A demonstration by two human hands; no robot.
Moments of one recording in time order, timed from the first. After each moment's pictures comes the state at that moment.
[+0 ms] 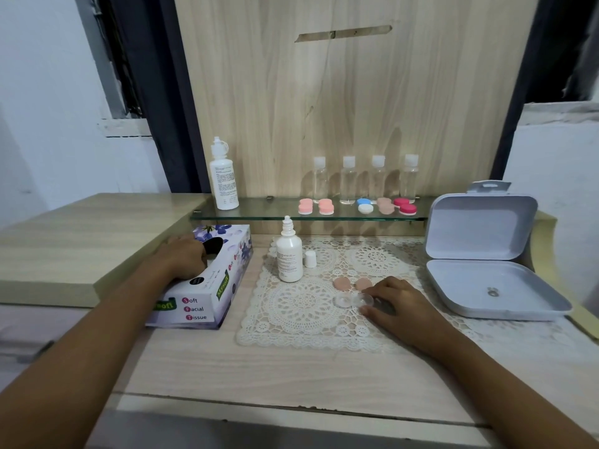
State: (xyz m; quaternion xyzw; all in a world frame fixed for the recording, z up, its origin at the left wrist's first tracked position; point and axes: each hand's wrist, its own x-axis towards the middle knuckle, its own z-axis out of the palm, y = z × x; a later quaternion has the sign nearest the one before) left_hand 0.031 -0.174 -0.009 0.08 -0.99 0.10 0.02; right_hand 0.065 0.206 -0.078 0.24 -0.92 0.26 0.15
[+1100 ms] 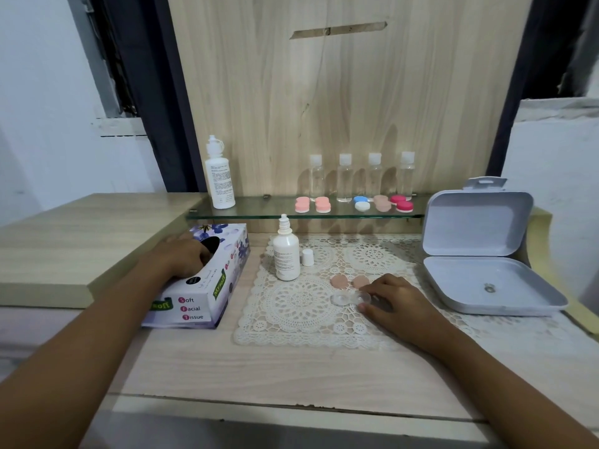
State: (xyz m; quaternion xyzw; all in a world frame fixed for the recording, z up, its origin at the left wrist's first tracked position) left_hand 0.033 -0.169 -0.003 0.06 -0.99 0.11 -0.01; right_hand 0.064 0.207 -0.079 0.24 -0.92 0.26 0.14
